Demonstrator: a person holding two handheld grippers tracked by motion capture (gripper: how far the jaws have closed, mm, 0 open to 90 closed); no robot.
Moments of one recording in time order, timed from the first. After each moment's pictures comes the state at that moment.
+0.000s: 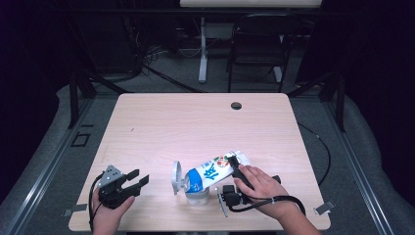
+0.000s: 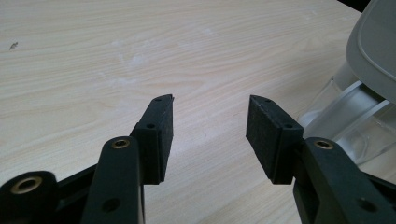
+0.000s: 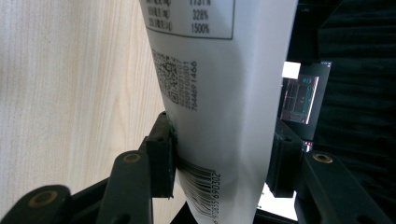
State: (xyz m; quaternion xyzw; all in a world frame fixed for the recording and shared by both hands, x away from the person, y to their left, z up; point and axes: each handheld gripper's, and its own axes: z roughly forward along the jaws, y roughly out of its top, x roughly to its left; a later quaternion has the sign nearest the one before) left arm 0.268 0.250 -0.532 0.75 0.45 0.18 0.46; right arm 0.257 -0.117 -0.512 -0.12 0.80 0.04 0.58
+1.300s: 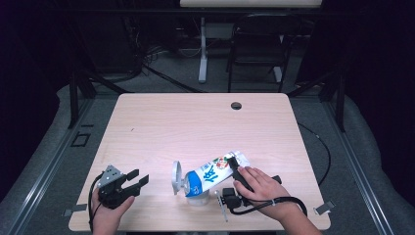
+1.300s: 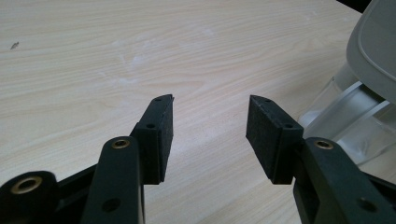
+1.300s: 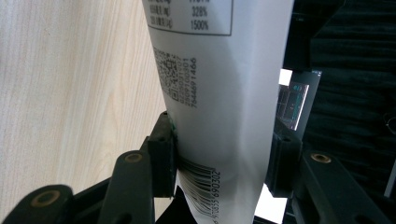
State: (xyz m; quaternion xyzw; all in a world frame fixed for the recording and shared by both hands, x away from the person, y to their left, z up) left arm 0.268 0.250 -0.532 0.74 0.45 0.18 0.46; right arm 0.250 -0.117 -0.509 -0.14 0.79 0.02 0.59
